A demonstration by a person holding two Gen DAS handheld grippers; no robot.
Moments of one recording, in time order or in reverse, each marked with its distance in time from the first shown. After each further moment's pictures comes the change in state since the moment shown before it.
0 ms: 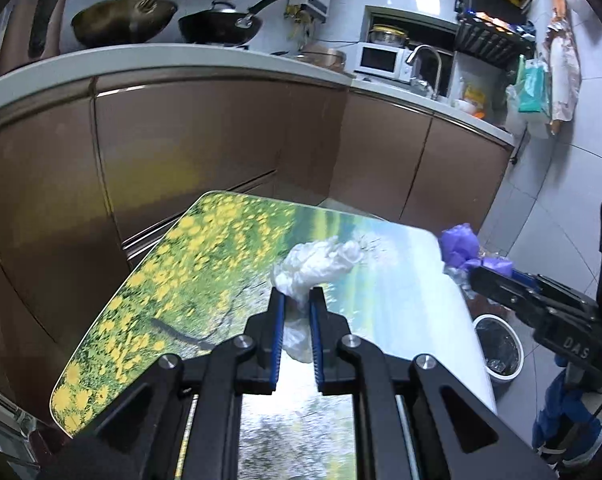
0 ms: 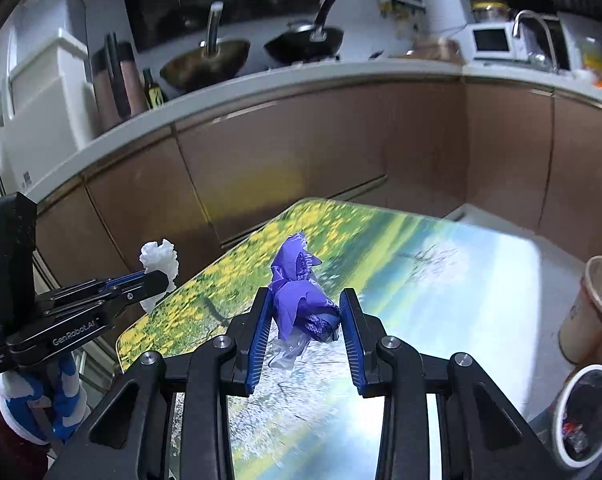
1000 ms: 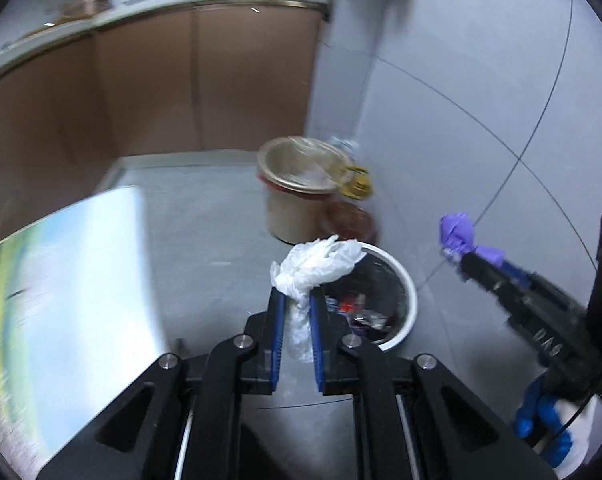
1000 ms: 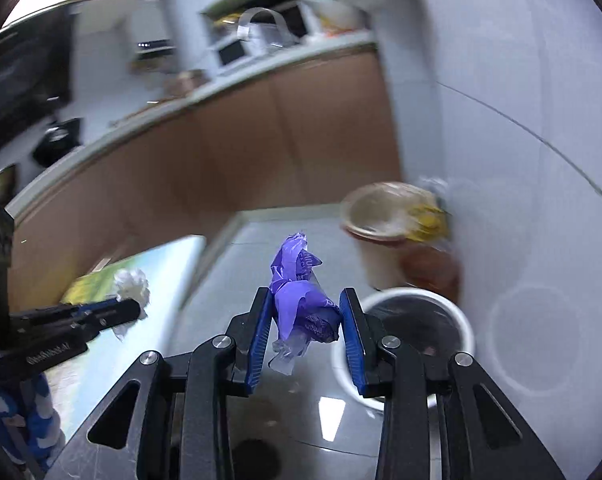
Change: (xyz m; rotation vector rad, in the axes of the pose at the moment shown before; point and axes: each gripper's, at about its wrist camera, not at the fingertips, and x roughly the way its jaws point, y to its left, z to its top) left arm 0.201 -0.412 -0.023 0.432 0.349 -0.475; right arm -0.159 -0.331 -0.111 0.506 -0.077 -0.628
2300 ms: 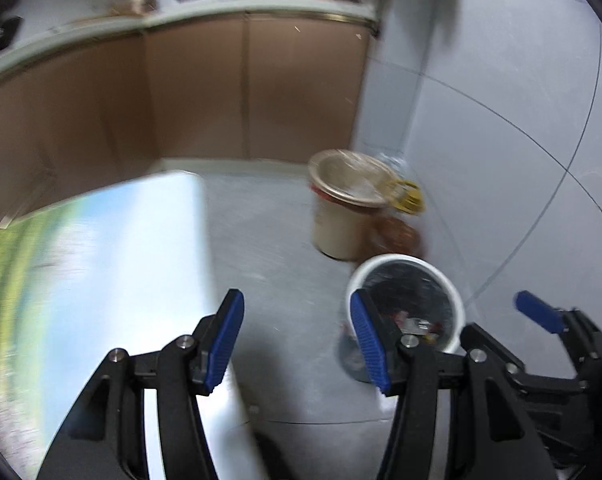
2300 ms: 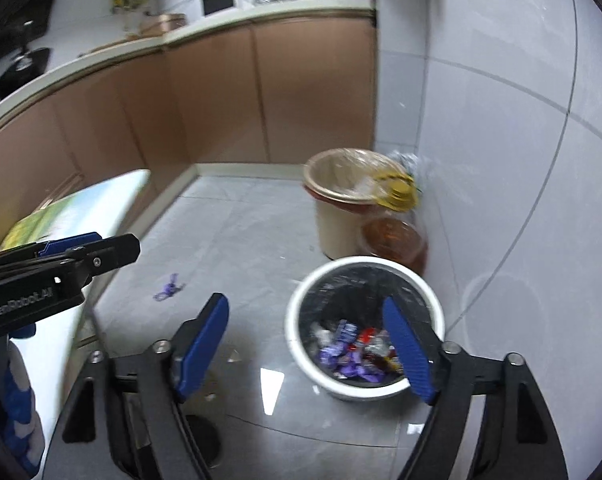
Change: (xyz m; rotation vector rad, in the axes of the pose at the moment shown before) left arm -0.017 0.058 -0.046 -0.087 -0.130 0.179; right arm 0.042 0.056 -0.045 -0.178 0.068 -0.120
